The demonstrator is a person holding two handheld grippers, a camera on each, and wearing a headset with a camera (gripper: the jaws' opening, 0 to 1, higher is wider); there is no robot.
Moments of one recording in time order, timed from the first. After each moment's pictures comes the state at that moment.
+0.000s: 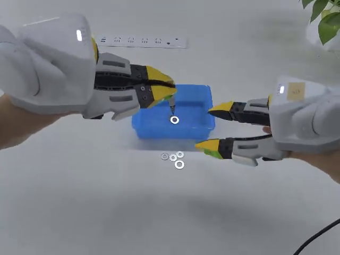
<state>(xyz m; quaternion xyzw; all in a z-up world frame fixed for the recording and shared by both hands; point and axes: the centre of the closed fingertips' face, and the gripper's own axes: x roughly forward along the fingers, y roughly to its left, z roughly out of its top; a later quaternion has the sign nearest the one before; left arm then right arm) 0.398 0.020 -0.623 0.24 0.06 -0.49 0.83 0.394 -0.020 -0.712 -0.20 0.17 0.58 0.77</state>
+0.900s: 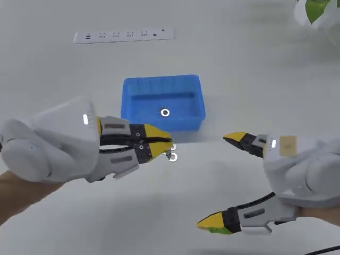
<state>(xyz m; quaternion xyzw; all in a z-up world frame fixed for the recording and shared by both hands) 0.359 -0.002 -0.691 0.21 0.12 -0.53 0.82 0.329 -0.046 -0.762 -0.19 0.26 0.58 0.75</state>
